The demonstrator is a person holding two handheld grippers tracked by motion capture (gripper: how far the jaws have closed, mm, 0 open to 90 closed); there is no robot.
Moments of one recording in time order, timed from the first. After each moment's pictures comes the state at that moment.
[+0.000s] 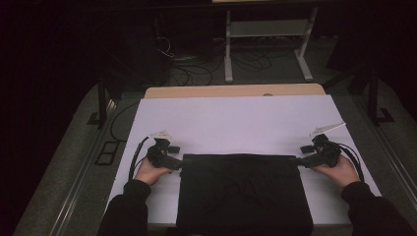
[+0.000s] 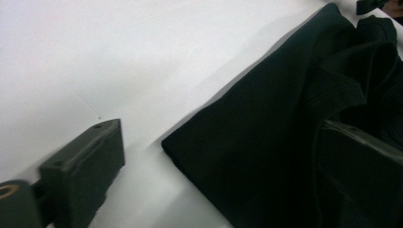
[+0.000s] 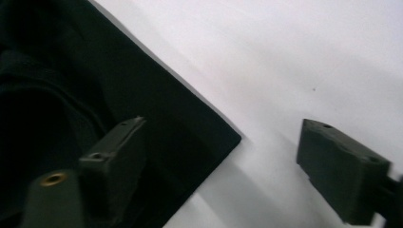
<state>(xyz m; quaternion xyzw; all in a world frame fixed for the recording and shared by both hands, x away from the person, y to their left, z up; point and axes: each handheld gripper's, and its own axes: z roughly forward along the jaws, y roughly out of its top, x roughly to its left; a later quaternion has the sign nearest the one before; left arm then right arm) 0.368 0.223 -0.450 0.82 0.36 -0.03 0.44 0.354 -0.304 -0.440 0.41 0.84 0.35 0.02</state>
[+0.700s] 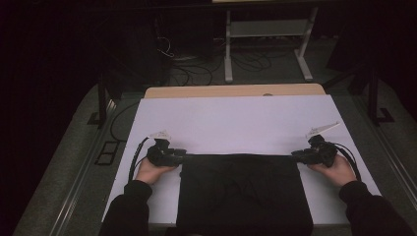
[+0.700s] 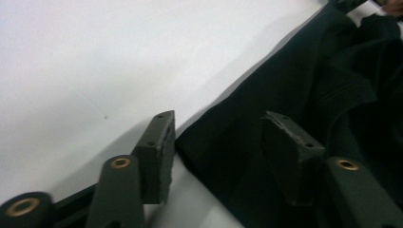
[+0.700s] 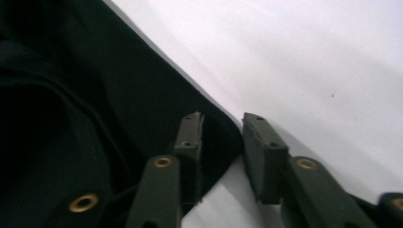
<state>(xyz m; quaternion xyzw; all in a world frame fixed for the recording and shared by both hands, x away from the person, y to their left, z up) 0.371 0.224 -0.455 0.82 0.35 -0.02 0.45 0.357 -0.296 -0.444 0.40 0.85 0.35 0.02</state>
